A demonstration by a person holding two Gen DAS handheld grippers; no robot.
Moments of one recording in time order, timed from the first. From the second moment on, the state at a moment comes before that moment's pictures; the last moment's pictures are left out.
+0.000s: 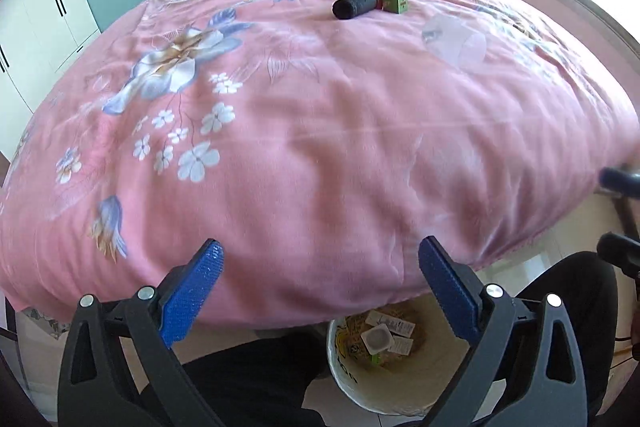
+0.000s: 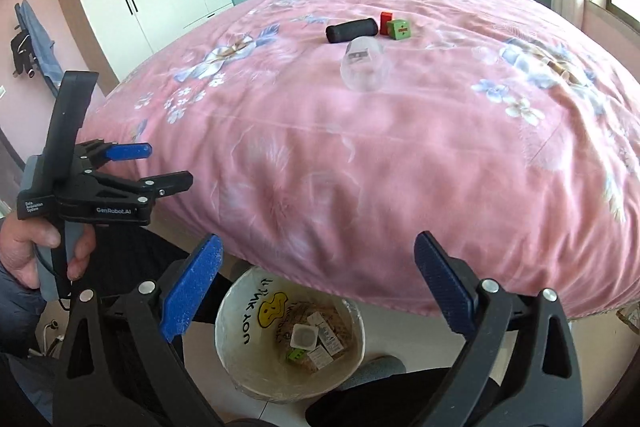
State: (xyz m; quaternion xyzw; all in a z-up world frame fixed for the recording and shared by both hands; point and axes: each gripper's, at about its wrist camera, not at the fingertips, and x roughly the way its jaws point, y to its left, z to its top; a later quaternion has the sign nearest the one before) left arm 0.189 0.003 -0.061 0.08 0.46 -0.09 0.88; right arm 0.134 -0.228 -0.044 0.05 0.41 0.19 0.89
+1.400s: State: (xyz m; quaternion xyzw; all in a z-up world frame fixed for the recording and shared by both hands) left arm 0.380 -0.041 -0.029 0.14 0.43 -0.16 0.88; right arm 0.374 -0.259 -0.021 -0.08 0.41 0.15 0.90
